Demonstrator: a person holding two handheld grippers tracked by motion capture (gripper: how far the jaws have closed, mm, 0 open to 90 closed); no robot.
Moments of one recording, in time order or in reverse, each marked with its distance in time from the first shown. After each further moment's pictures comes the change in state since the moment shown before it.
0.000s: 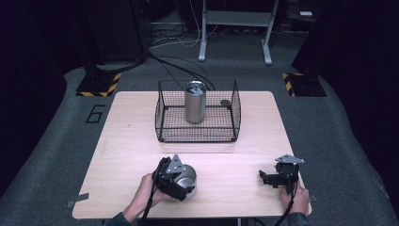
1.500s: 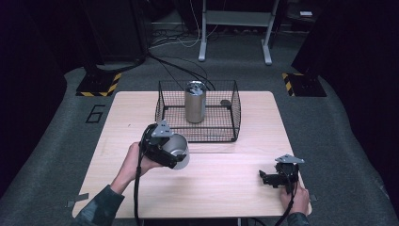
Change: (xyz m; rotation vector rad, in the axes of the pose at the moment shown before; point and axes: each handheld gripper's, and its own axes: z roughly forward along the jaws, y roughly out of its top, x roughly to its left) left arm 0.062 0.061 -0.053 -0.051 0.053 -0.005; right arm 0.000 0.000 0.000 0.000 0.000 0.000
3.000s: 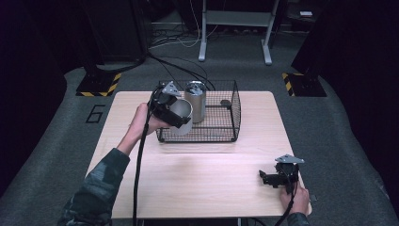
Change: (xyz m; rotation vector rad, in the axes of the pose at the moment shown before) left arm 0.074 0.078 0.018 0.023 0.052 0.039; right arm 0.000 0.000 0.000 0.000 0.000 0.000
